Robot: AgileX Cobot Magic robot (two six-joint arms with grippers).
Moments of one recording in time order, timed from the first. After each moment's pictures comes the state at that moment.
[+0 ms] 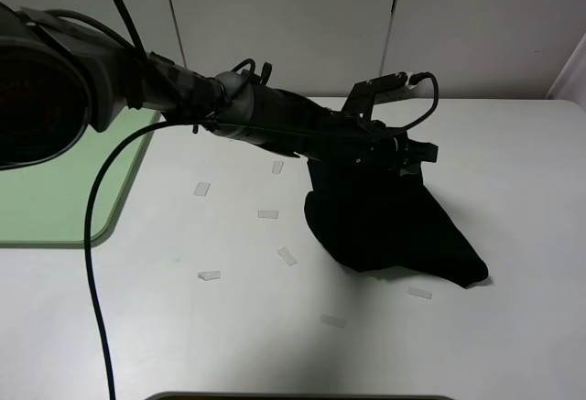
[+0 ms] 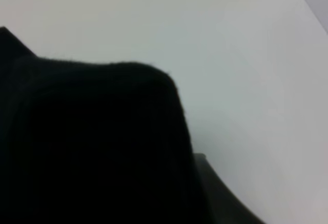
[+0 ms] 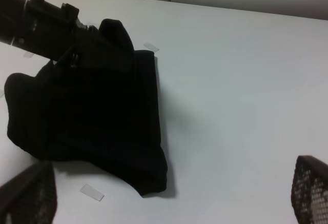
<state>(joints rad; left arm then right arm) -0.79 2.36 -1.59 -1.73 0.22 1.28 0.23 -0.01 -0.49 -0.05 1.02 0.00</state>
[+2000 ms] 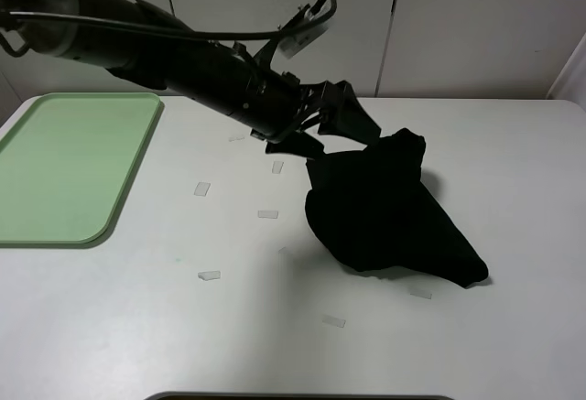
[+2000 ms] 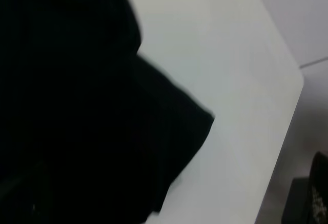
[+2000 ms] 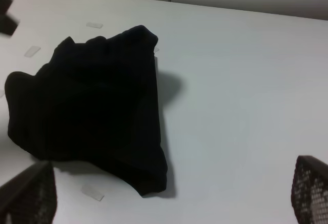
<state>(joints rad) -0.54 1.96 -1.22 -1.30 0.63 0.96 0.23 -0.01 -0.49 -0.05 1.02 0.00</state>
